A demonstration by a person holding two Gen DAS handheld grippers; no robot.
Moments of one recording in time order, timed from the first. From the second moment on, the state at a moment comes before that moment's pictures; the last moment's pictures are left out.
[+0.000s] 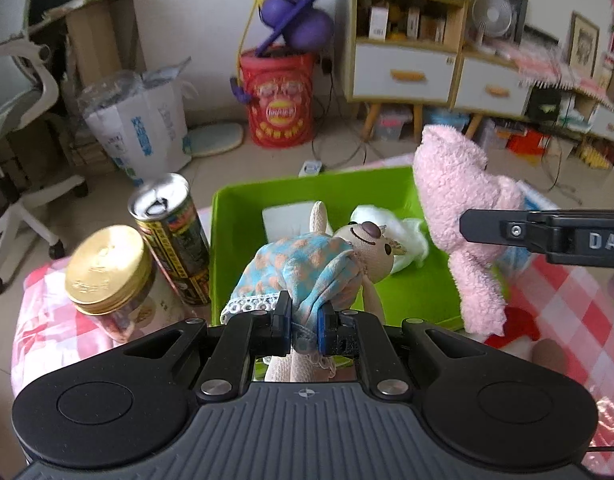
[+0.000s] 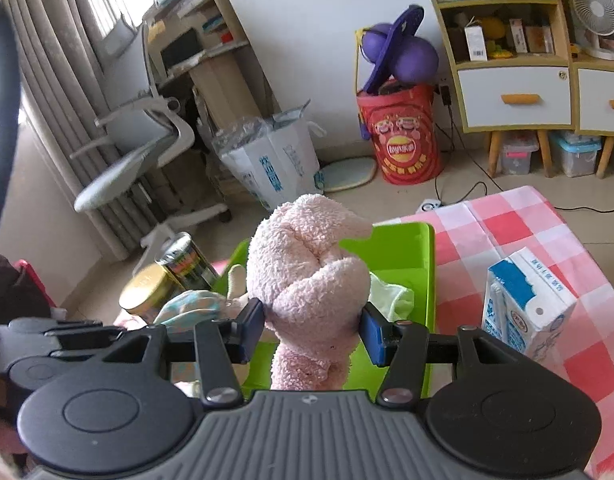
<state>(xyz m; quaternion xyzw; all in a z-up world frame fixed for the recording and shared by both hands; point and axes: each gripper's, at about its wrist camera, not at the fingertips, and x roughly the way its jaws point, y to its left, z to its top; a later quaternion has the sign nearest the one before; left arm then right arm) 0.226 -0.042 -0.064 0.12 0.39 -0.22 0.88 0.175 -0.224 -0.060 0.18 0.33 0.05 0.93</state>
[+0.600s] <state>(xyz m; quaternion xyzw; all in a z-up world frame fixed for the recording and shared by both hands) 0.268 -0.066 -0.109 0.12 0.46 -0.20 0.86 0.209 -0.211 -0.112 0.14 0.40 0.03 0.90</state>
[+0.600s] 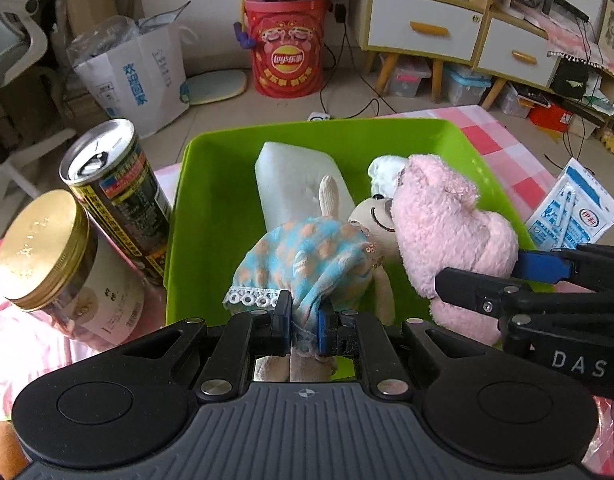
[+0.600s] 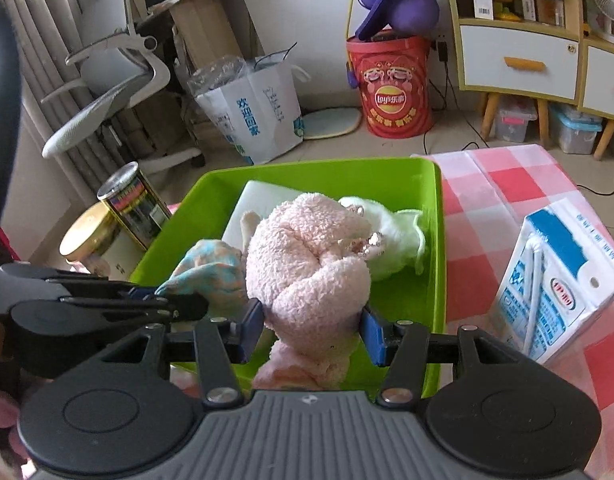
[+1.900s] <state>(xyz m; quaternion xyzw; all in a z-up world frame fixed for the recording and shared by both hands) 0.174 -0.006 -0.044 0.08 0.35 -0.21 0.91 0.115 -0.213 -0.022 0.11 0.34 0.05 0.93</state>
